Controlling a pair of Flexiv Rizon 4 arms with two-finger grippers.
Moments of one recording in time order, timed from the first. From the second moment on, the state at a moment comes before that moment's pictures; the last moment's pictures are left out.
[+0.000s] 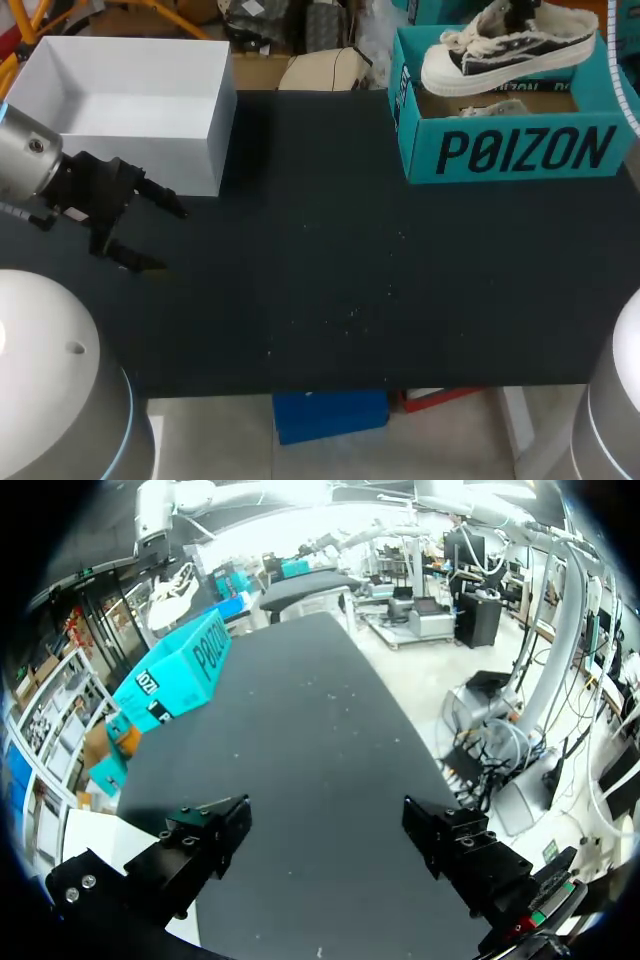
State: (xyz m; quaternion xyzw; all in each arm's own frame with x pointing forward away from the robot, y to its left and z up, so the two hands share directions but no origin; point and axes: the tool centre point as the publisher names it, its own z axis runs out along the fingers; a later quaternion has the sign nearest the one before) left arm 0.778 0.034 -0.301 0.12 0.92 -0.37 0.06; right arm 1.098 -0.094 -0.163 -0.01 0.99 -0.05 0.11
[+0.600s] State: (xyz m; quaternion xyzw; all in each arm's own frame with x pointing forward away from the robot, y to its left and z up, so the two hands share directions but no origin) left arm 0.778 0.034 -0.301 0.12 0.92 -0.37 0.06; right arm 1.214 -0.142 -0.207 0.00 0.99 -0.04 0.11
